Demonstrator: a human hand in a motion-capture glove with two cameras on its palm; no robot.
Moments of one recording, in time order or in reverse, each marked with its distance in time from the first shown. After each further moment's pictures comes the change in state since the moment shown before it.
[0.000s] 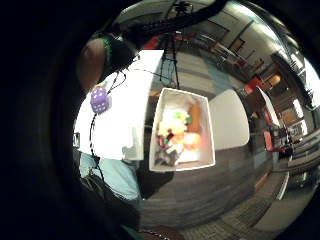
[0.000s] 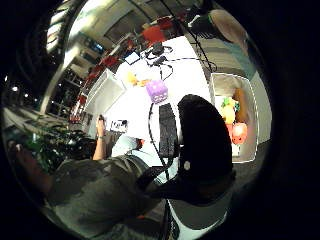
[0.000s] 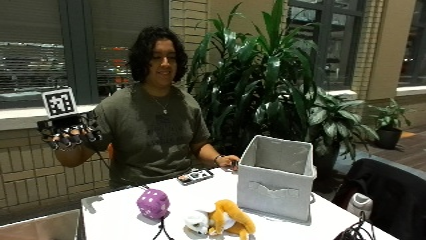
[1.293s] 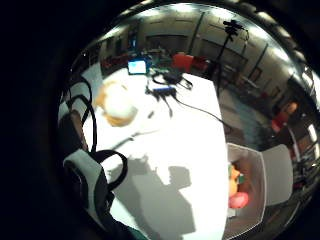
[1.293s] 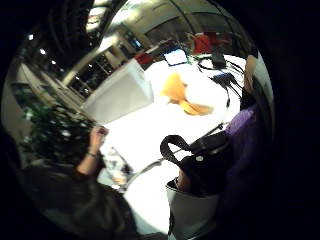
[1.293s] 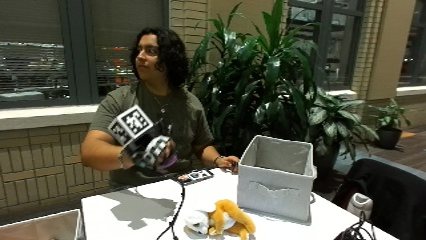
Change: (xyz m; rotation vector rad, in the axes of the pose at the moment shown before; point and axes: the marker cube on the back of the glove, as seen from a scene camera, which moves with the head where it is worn) arm -0.216 -0.113 0.125 0.136 -0.333 -0.312
